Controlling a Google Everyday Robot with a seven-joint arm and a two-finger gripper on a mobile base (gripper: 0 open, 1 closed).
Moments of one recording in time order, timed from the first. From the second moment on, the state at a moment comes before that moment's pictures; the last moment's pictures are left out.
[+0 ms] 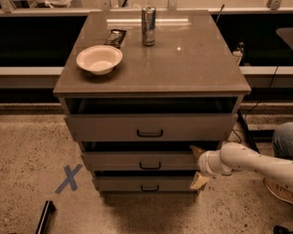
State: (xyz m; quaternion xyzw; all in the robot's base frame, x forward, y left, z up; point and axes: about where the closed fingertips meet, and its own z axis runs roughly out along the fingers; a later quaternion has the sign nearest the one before) arm 0.572 -0.201 0.422 -0.68 0.67 0.02 0.29
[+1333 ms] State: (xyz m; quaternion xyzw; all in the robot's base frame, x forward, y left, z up) arm 0.544 -0.197 0.424 -0.68 0.66 0.08 0.30
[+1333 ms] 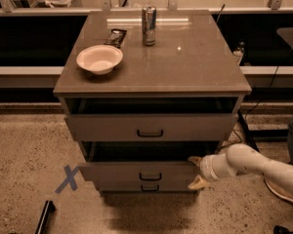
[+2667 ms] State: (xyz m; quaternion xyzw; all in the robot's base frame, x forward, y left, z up) arm 0.436 -0.207 0.440 -0.67 0.65 0.15 0.33
